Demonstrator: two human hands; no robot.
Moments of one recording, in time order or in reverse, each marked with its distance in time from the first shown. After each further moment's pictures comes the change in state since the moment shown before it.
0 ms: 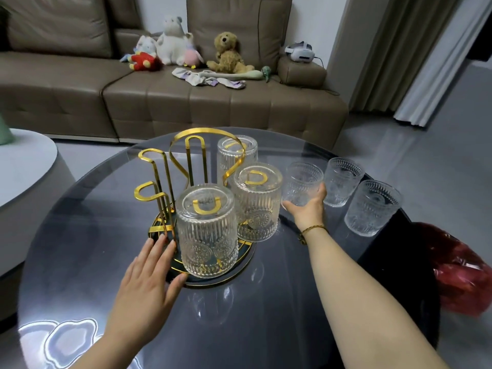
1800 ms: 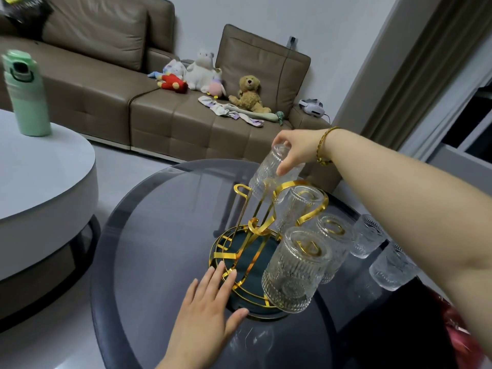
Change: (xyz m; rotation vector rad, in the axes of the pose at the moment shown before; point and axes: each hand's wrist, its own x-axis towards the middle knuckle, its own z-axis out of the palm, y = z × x) left_hand 0.003 -0.030 -0.024 -0.026 -0.294 0.108; right_hand -0.052 -0.299 0.041 -1.083 -0.632 -0.608
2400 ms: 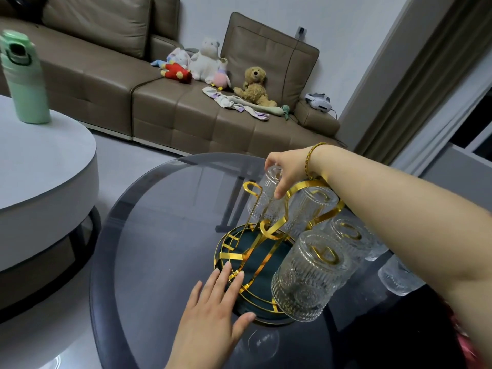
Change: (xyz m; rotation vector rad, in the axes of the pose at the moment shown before) left_hand 0.008 -0.006 0.010 -0.037 0.006 0.016; right_hand 0.020 -0.024 0.037 -0.144 -0.215 0.024
